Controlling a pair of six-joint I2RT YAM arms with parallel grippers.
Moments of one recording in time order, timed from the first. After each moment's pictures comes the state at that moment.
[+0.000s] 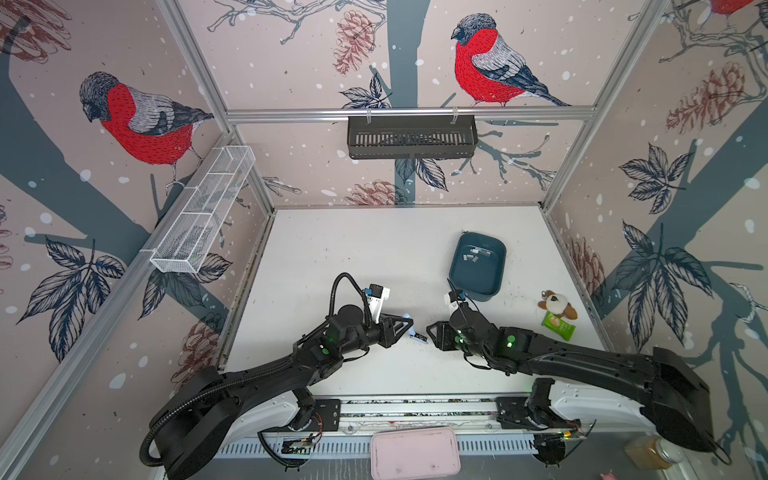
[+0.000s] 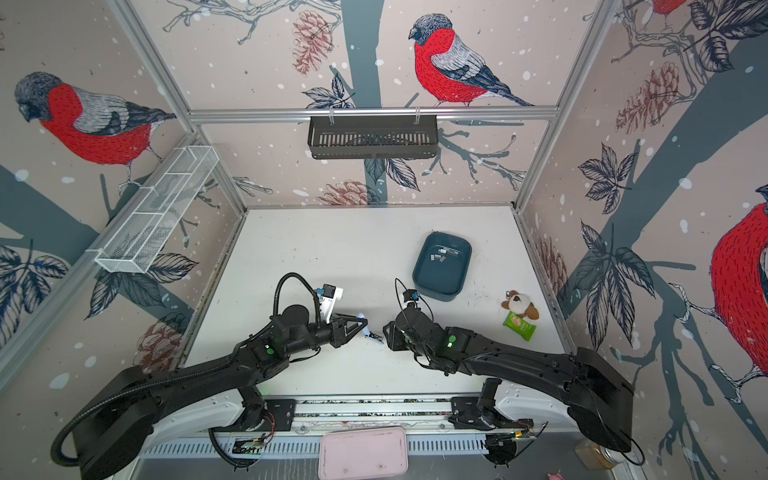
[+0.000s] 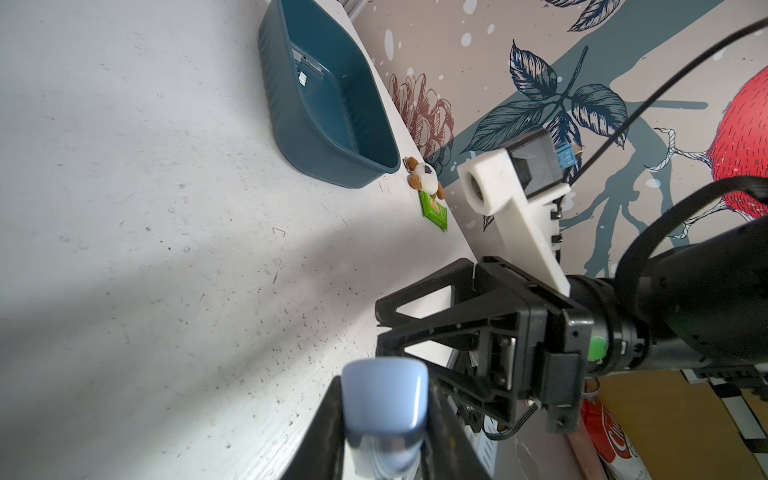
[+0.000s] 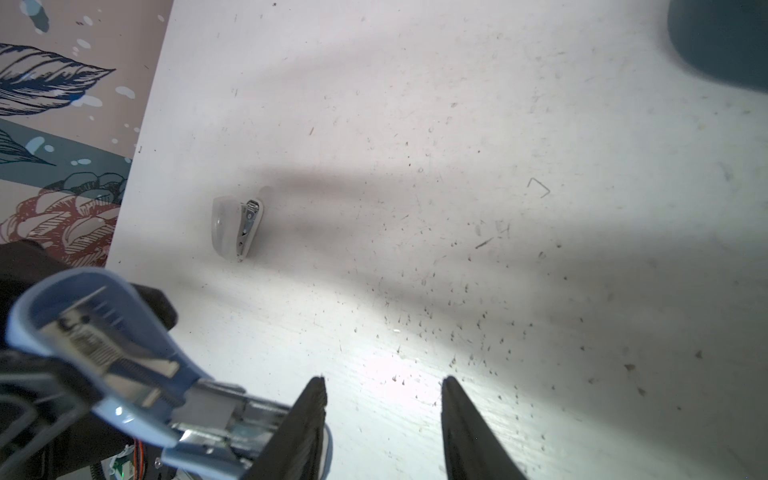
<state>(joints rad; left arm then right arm) -0.81 1.05 0.28 0.48 0.36 -0.77 1.06 1.08 0.54 -0.18 0.13 0.89</state>
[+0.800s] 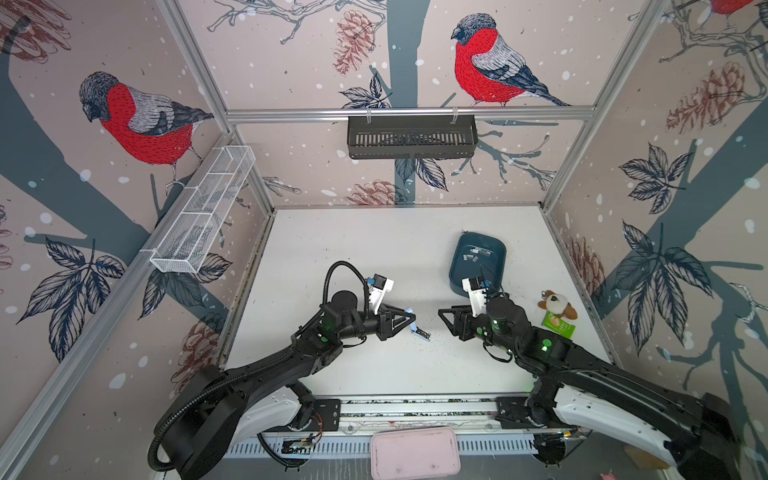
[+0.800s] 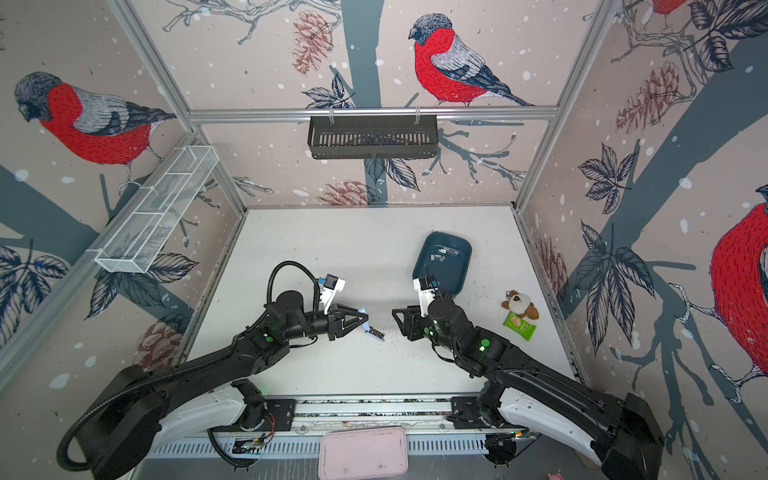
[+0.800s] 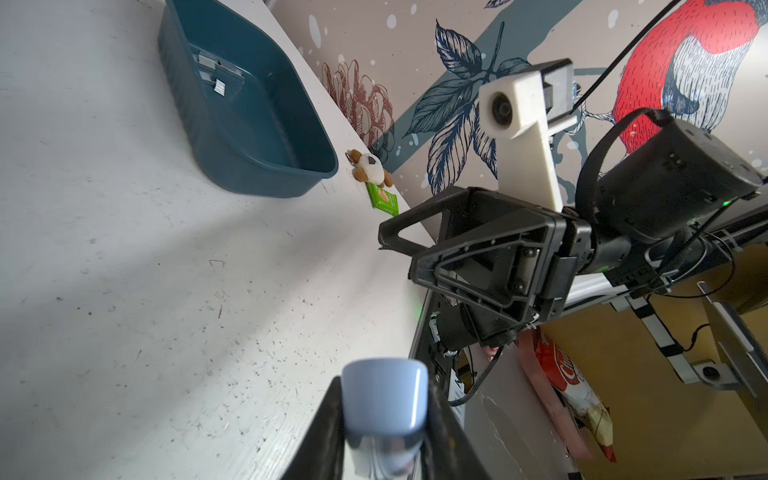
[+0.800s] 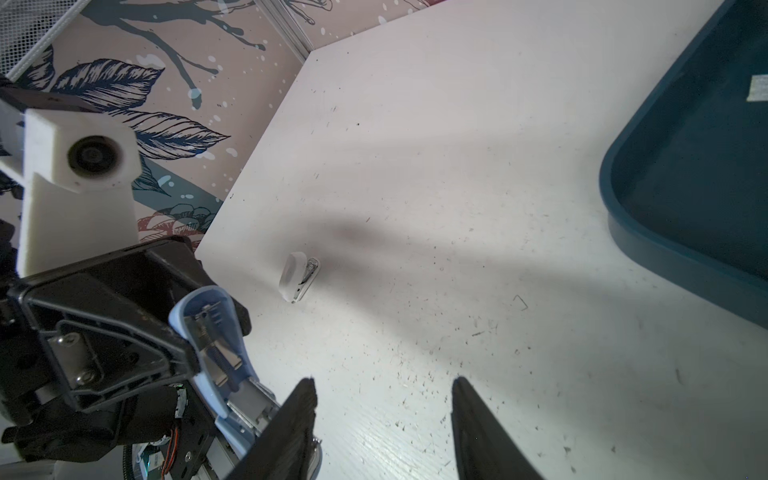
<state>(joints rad) -0.68 1.11 0.37 0.50 0.69 -0.66 0.89 0.81 0.50 -0.16 0.00 0.61</state>
